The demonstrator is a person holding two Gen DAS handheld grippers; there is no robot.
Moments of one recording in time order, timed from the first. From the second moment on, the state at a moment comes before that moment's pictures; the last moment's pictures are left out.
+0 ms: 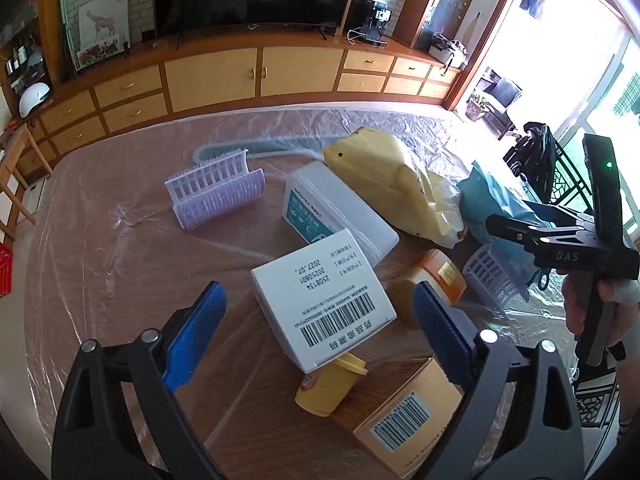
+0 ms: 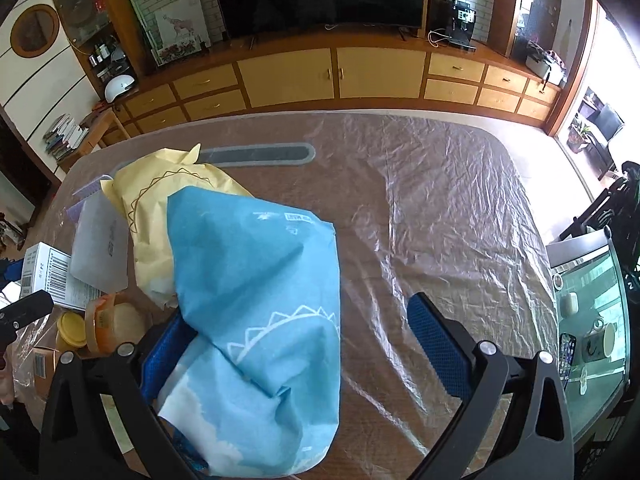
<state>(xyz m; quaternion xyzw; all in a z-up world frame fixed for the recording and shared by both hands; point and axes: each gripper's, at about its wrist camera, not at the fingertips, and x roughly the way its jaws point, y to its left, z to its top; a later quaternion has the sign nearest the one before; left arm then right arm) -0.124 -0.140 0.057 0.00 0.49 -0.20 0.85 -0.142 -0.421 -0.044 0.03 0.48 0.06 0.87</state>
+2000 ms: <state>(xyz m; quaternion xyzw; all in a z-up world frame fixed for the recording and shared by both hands) -0.279 -0.073 0.121 -0.01 0.41 -0.36 0.84 -0.365 -0.349 0.027 0.14 0.44 0.25 0.85</state>
